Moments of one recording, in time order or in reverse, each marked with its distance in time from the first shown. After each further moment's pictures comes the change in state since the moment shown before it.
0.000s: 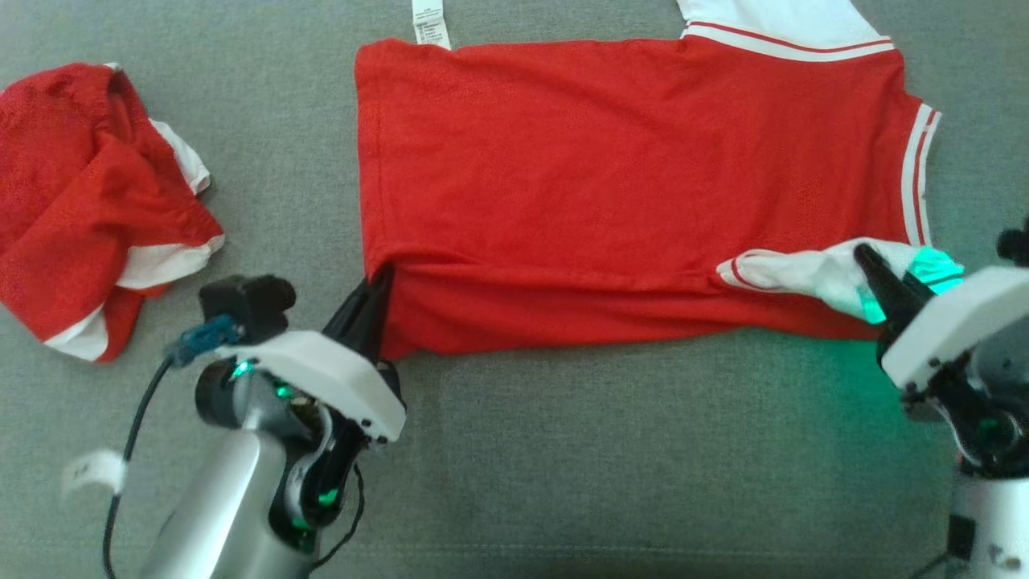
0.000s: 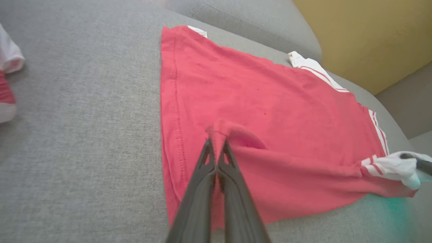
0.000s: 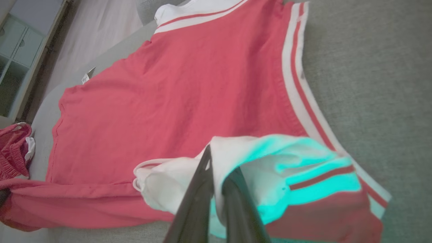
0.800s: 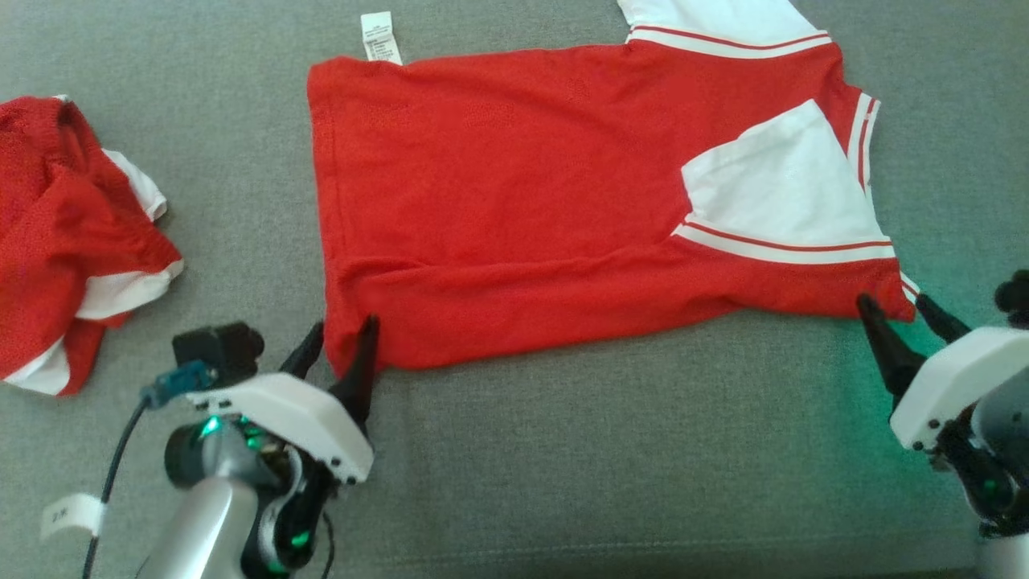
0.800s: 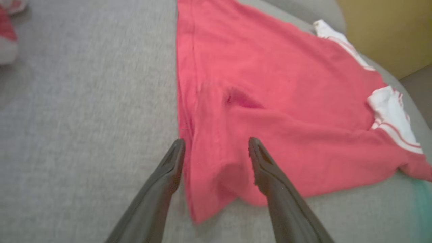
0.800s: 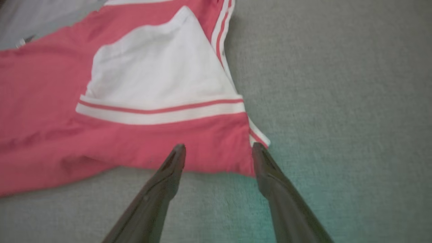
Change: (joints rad) left arm 0.085 0.034 0.034 0.010 -0.031 0.061 0.031; right arm 0.117 -0.118 0.074 0.013 -0.115 0.000 -0.147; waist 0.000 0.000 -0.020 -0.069
